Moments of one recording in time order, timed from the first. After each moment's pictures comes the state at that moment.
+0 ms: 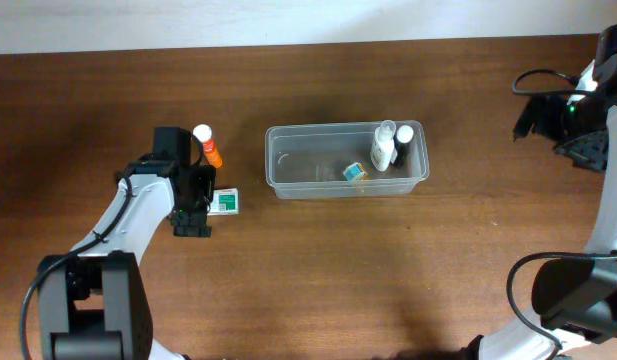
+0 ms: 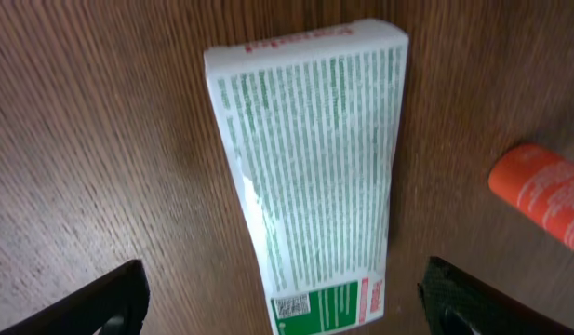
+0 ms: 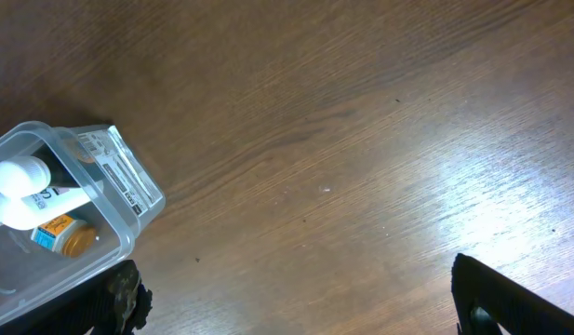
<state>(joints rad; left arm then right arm) -0.03 1.74 1.08 -0.71 0.09 -1.52 -0.34 1.84 2.01 -1.54 -0.03 0.21</state>
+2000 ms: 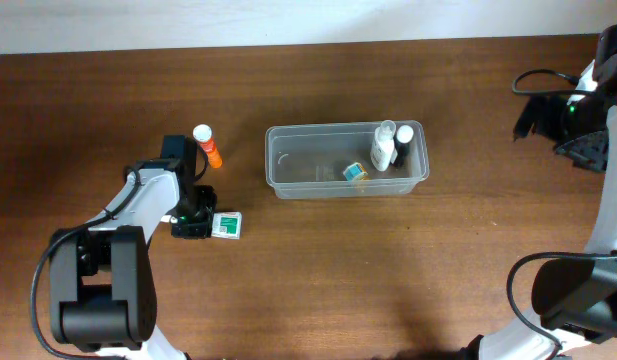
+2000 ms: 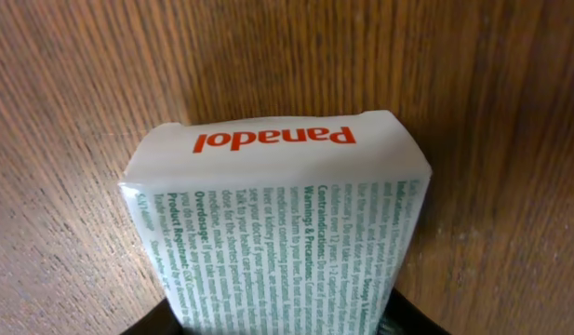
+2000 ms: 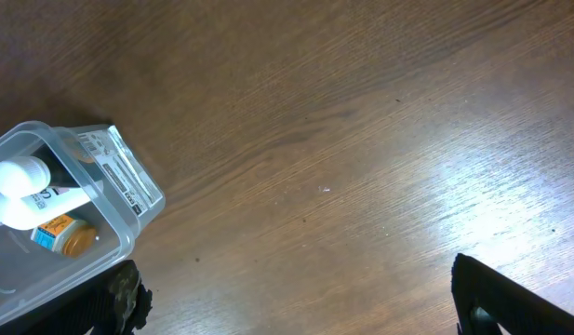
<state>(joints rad) -0.03 1.84 1.09 -0.80 0.07 -1.48 -0.34 1.84 2.01 -1.54 -0.03 0.21</state>
